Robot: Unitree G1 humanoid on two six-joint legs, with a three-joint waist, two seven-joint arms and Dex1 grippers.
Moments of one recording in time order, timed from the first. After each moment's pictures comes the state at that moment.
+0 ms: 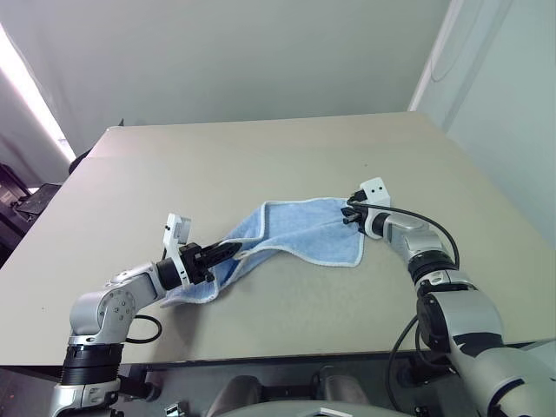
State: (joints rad) left arm -0.15 0.46 0.15 -0.09 -0.75 0.82 -0.79; right arm -0.82 -0.35 -0.06 1.09 0.04 0.15 0.59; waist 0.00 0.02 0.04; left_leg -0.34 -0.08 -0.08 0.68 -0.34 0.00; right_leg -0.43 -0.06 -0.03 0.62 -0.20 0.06
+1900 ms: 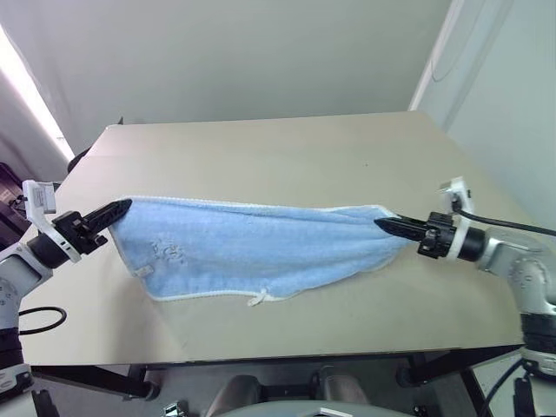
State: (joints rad) left arm -0.19 0.80 0.56 0.16 -0.85 0.84 -0.87; right arm -0.26 -0.77 -0.30 -0.08 0.68 0.87 1.04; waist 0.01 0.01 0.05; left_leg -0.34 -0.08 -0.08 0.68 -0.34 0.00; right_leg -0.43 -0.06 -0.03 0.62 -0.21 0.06
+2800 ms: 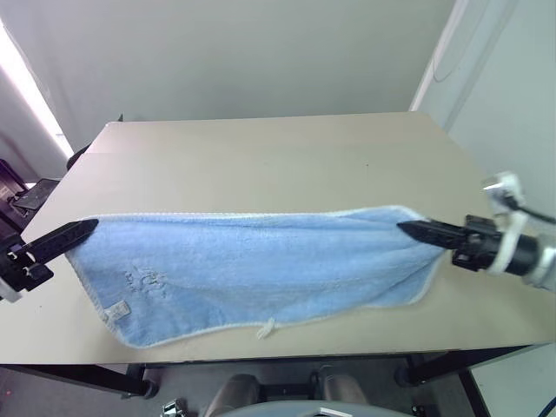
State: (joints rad) left arm 0.06 0.90 0.90 -0.11 -1.27 1.26 -0.65; right arm -0.14 -0.88 -0.40 -0.30 0.98 1.09 0.83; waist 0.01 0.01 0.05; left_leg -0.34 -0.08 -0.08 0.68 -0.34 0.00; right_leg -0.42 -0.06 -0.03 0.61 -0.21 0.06
